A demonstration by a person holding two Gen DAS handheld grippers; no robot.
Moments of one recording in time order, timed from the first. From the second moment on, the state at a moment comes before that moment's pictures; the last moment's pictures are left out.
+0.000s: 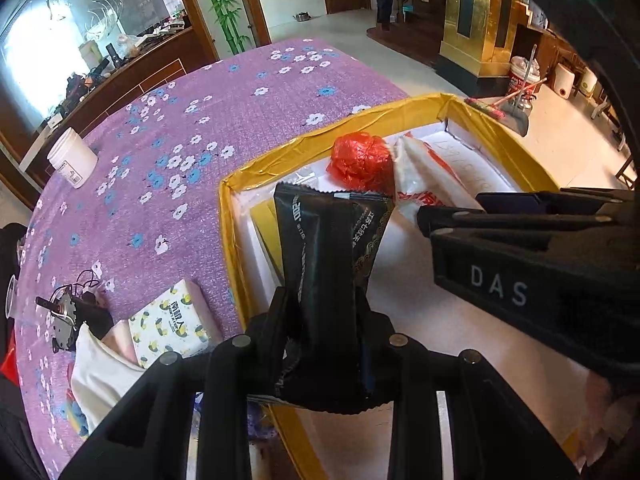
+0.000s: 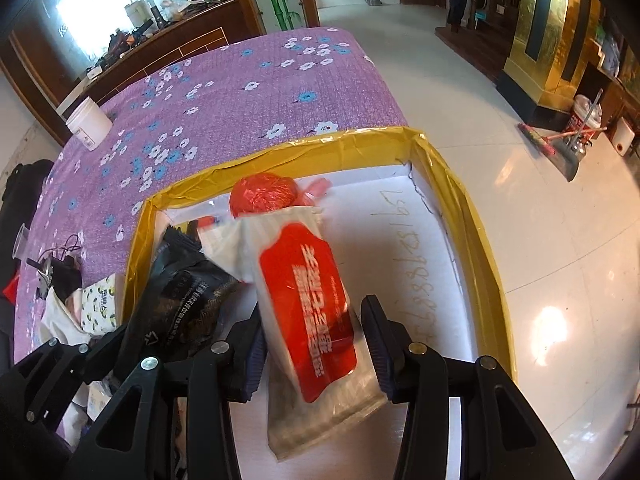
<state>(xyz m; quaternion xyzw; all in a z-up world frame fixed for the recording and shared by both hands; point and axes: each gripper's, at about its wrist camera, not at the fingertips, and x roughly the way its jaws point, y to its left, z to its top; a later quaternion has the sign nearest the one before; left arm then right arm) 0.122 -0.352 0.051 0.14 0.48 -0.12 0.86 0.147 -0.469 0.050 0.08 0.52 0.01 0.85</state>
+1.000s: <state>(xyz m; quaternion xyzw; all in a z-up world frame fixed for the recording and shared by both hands) 0.078 -0.310 0.118 0.09 0.44 -0.12 0.89 0.107 -0.465 0.198 -0.06 0.36 -0.04 0.93</state>
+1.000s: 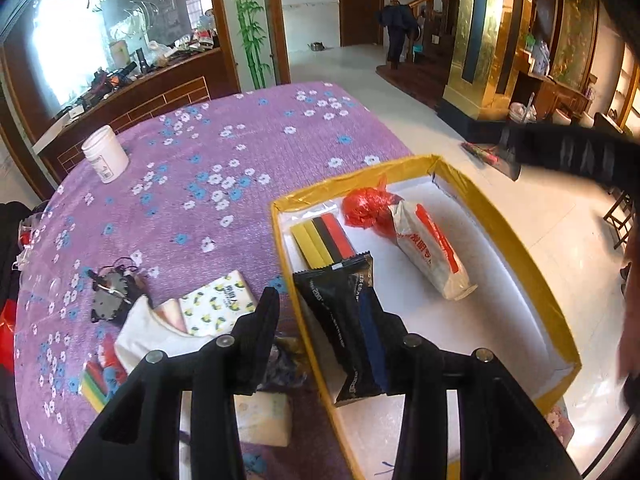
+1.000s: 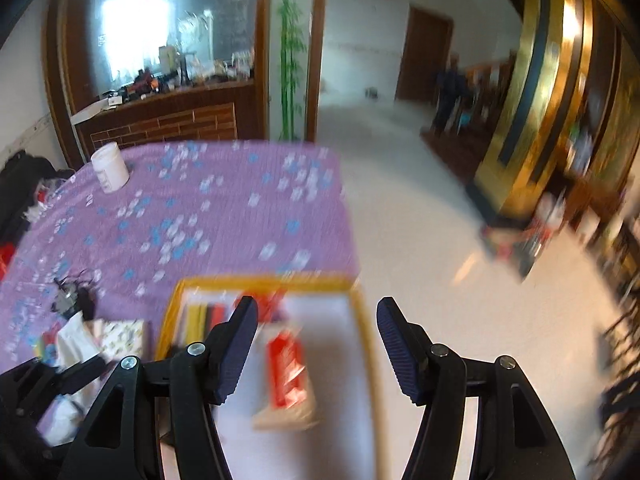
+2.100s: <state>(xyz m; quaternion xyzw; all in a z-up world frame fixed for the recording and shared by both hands) 0.002 -0.082 0.106 -0.01 0.52 0.00 0.85 0.008 -0.316 0.119 0.03 0.48 0.32 0.82</state>
